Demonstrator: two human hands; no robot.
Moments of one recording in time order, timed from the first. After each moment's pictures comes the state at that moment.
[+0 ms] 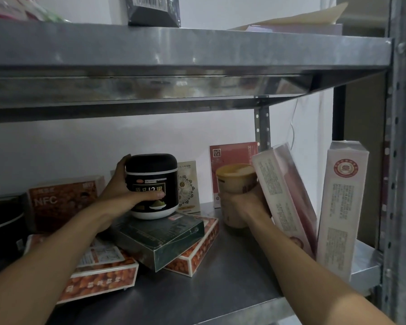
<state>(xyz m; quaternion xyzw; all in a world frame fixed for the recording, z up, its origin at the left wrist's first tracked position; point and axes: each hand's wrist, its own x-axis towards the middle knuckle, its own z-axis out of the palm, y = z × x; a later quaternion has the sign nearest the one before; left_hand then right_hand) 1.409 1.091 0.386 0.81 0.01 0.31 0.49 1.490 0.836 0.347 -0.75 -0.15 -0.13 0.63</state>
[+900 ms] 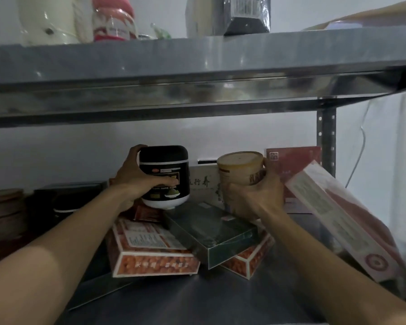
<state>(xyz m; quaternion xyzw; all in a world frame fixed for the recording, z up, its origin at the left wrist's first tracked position) 1.351 1.163 0.413 0.79 0.12 0.40 0.45 1.474 0.929 0.370 -0.73 -0.22 -0.22 0.61</state>
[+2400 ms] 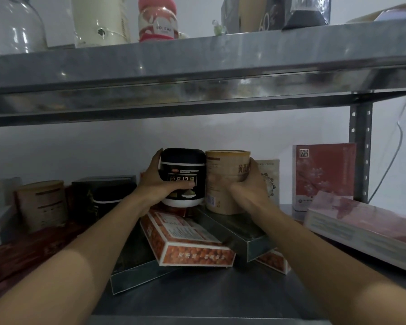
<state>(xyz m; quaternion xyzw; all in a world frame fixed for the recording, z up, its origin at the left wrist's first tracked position) 1.328 1.196 0.393 0.81 0.09 0.35 0.46 1.444 1.012 0.373 -0.70 -0.30 -0.09 0.64</state>
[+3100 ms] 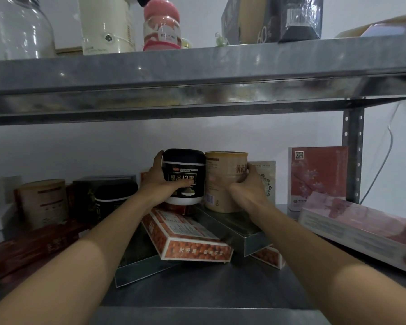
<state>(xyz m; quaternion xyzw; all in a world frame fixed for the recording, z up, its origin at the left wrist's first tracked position) 1.322 1.185 0.394 0.82 0.10 0.34 0.44 1.428 1.001 0.376 -0.69 -0.28 -0.05 0.66</state>
